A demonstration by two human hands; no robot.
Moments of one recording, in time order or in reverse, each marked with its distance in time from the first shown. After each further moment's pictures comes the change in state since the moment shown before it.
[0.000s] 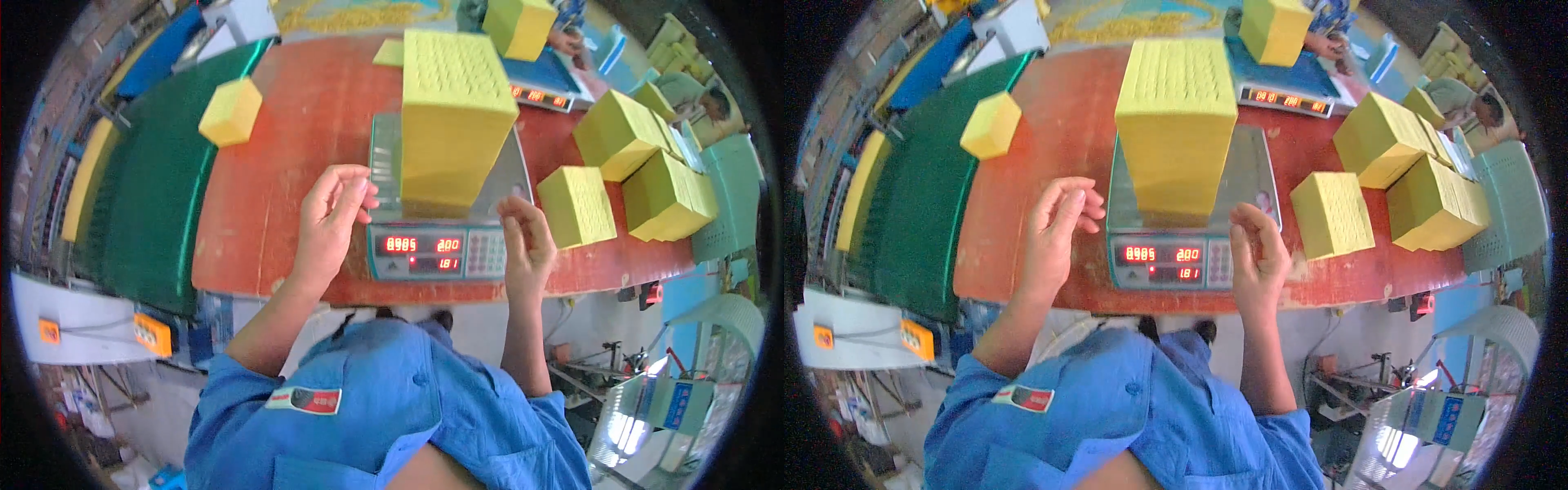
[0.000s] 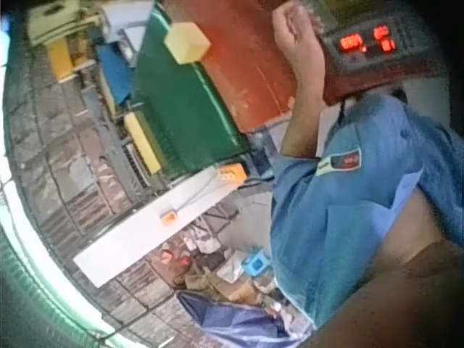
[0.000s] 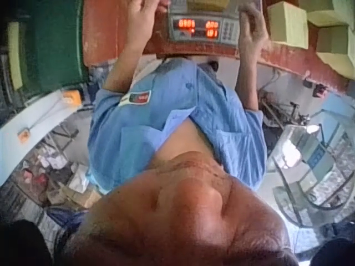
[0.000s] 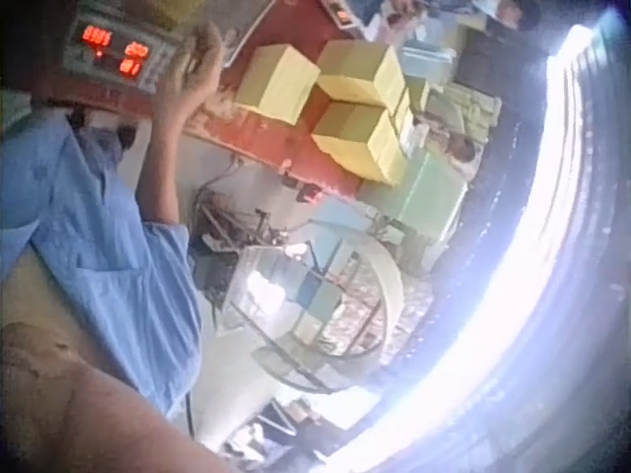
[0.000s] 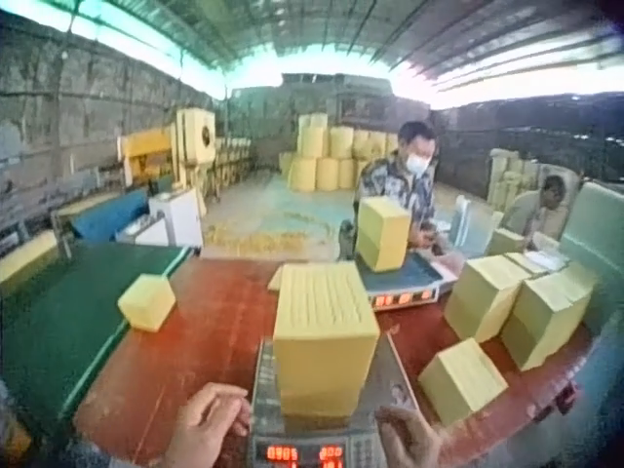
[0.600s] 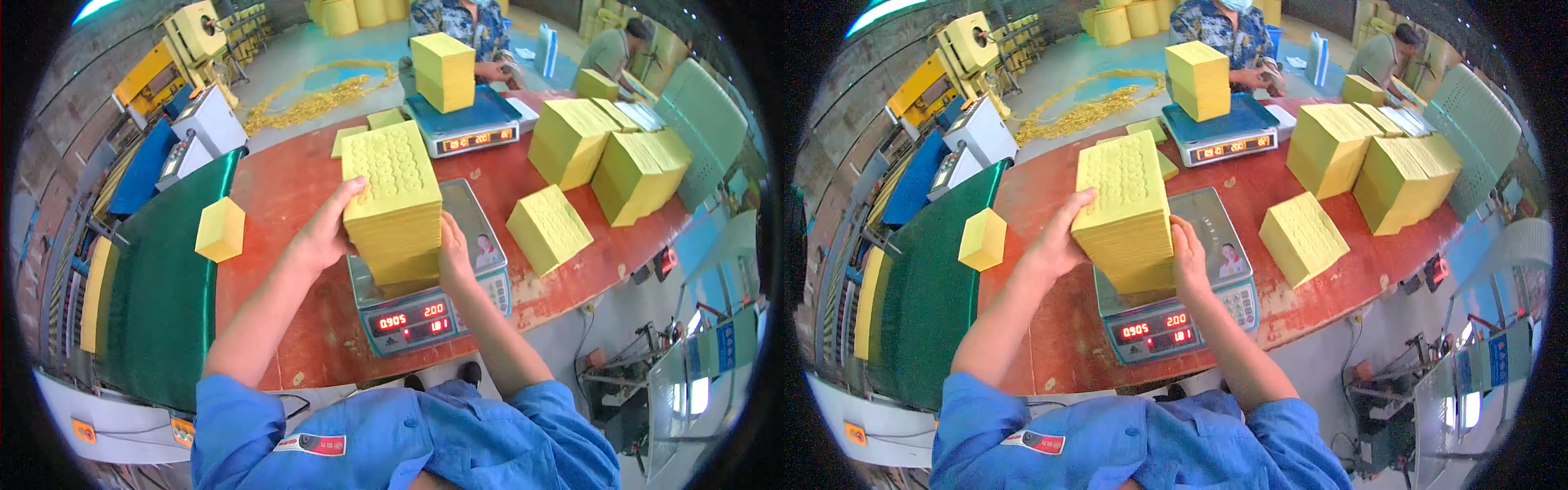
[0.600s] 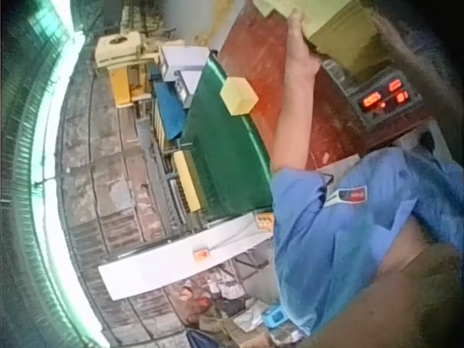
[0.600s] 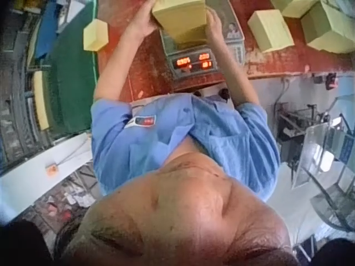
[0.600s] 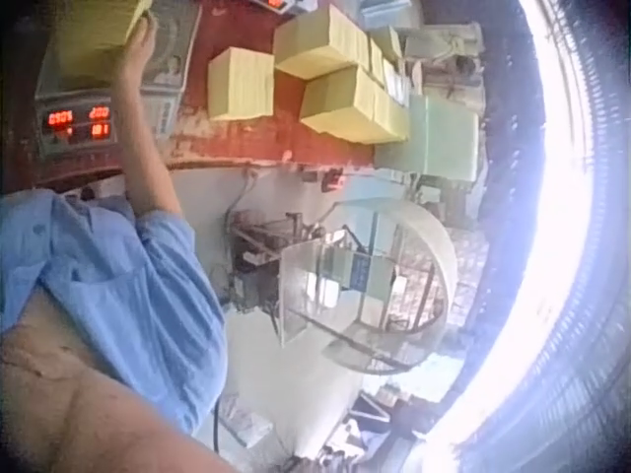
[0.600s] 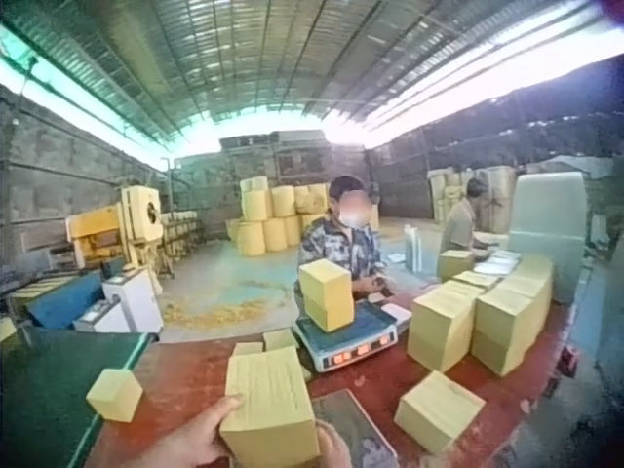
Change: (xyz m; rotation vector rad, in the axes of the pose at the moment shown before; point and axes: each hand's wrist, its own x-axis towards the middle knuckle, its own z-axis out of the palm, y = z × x) left_hand 0.131 0.035 0.032 -0.240 -0.463 -0.573; right_hand 0.072 0.047 0.072 0.437 0.062 0.249
